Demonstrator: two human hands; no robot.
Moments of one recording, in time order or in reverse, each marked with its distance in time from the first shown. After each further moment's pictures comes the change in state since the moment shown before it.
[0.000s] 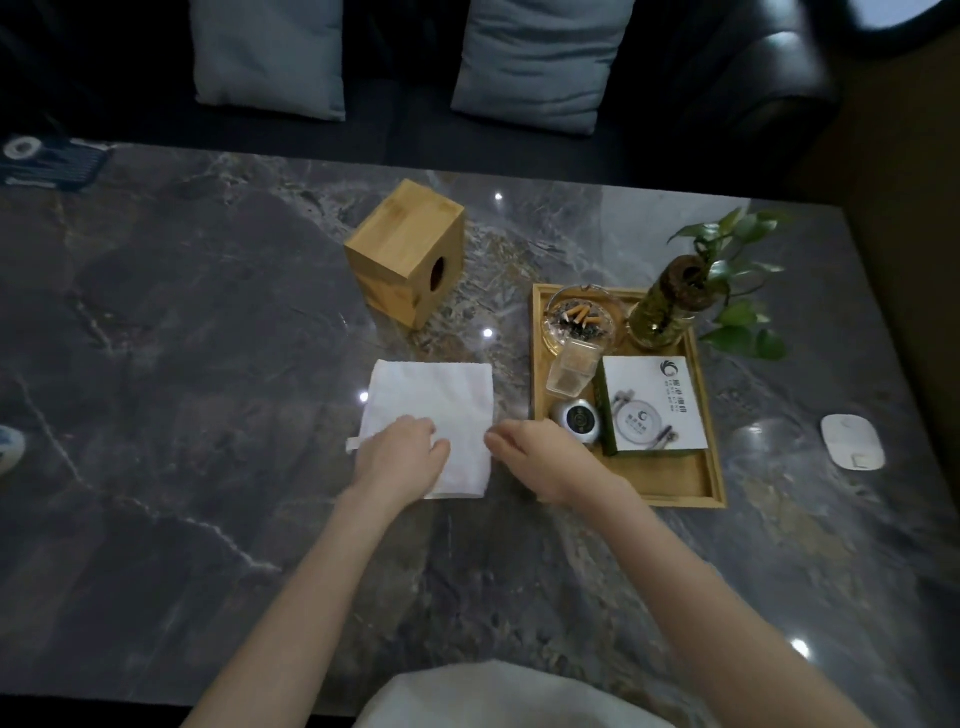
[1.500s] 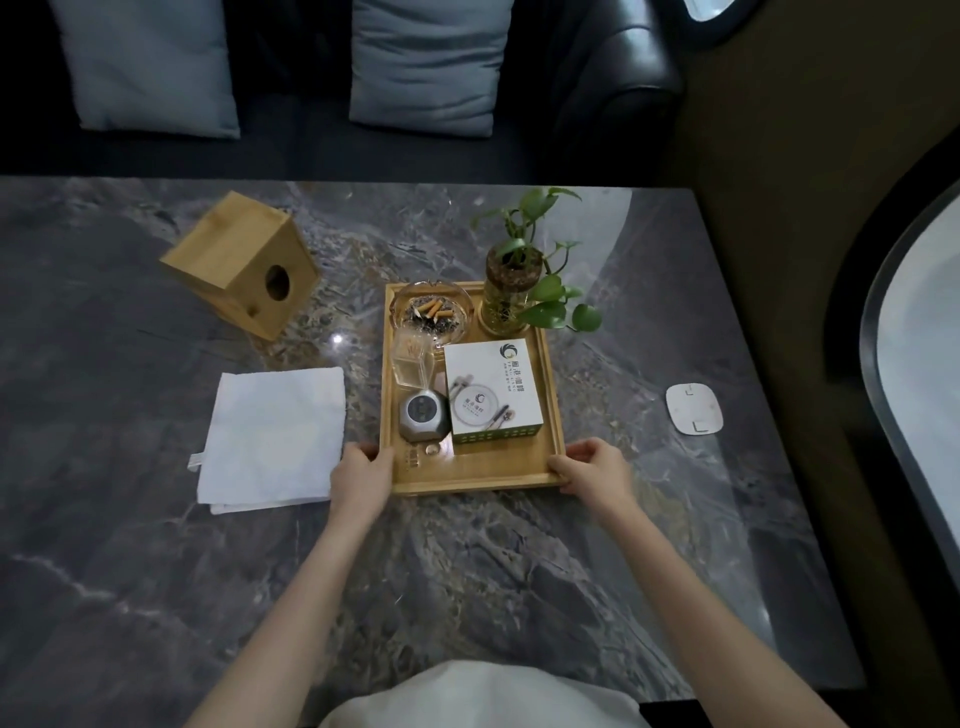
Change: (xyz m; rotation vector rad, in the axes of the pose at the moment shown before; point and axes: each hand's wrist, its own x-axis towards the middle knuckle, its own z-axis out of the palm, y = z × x) left_hand -0.001 0.116 0.085 -0.672 0.137 -0.334; right_hand -0.090 0.201 -0.026 0.763 0.487 0.566
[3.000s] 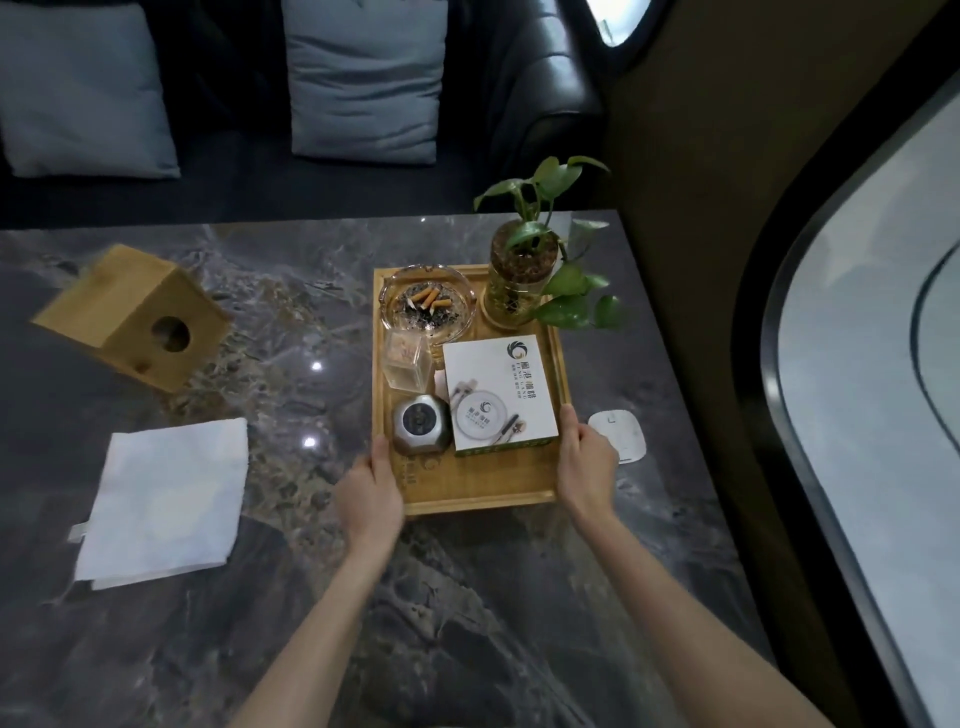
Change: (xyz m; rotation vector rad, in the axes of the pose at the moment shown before) left_hand -0.039 0.080 0.088 -0.149 0.196 0.275; right_hand 0.048 -0.009 -0.070 -0.035 0.349 -0.212
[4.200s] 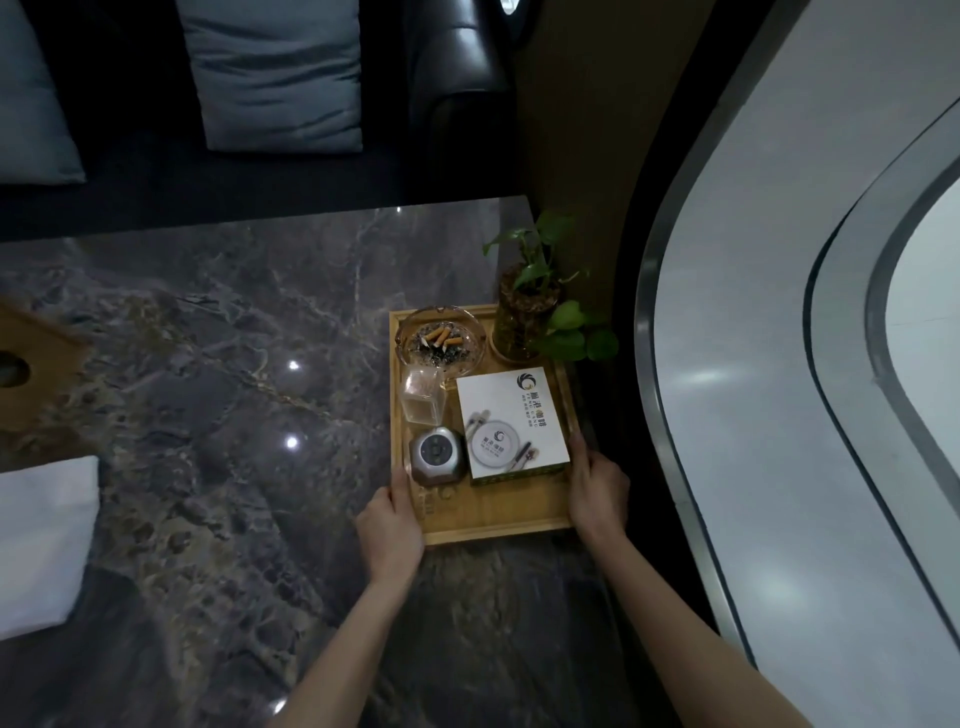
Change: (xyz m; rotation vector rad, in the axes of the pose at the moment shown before) left_hand -0.057 0.028 0.142 0.024 -0.085 -0.112; right_hand 0.071 0.106 -0.093 0.028 -0.052 0.160
